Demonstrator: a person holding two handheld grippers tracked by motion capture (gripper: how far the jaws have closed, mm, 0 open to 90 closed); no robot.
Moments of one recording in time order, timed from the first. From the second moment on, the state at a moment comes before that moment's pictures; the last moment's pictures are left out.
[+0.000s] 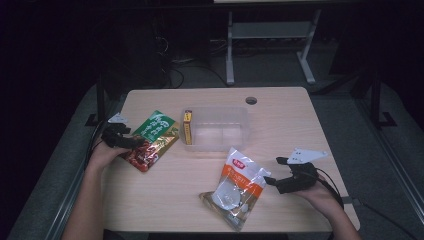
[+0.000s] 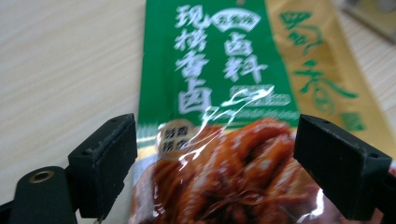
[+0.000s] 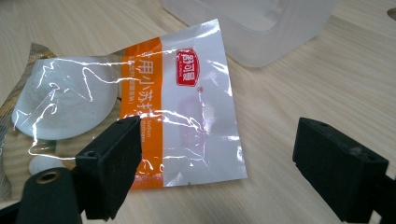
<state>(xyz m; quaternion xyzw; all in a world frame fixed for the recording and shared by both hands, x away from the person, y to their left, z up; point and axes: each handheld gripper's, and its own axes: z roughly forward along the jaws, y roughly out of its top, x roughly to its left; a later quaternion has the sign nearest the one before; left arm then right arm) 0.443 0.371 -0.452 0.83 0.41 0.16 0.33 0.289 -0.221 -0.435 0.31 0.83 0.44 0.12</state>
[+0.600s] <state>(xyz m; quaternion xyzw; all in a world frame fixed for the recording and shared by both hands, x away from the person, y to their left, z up) 0.445 0.384 -0.468 0.83 0.43 0.13 0.35 0.286 -0.221 -0.435 0.32 0.83 0.44 0.12</state>
